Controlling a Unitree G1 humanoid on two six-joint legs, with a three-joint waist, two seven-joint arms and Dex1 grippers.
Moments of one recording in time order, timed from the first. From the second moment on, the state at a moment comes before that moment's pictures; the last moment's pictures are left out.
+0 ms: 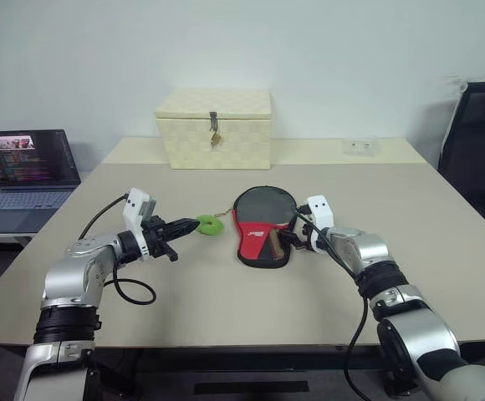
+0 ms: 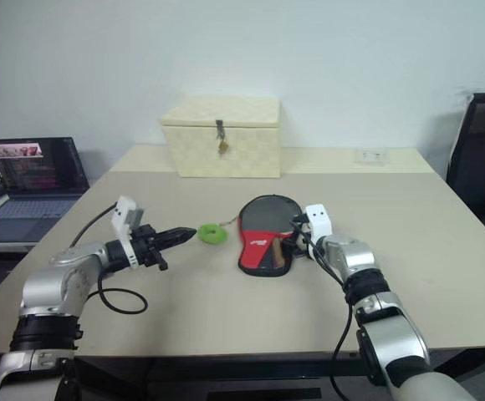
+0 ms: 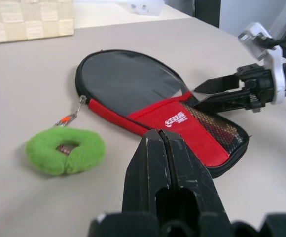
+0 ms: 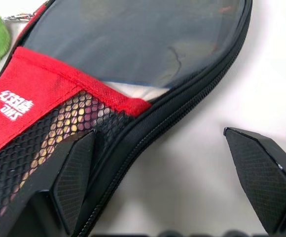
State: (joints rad) left arm -0.61 0.64 0.21 0.25 -0.43 0.56 -0.99; right arm -1.02 -0.19 0.06 0.80 0.18 0.58 0.41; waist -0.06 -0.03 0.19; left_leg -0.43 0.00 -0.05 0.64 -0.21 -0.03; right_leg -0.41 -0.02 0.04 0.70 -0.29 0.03
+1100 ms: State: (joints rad) left arm -0.47 0.74 0.24 0.15 -0.50 0.63 -0.98; right arm -1.19 -0.04 -0.10 1.13 0.15 0.54 0.50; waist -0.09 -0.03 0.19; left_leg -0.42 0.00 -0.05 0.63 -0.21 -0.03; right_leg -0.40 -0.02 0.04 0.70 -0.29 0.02
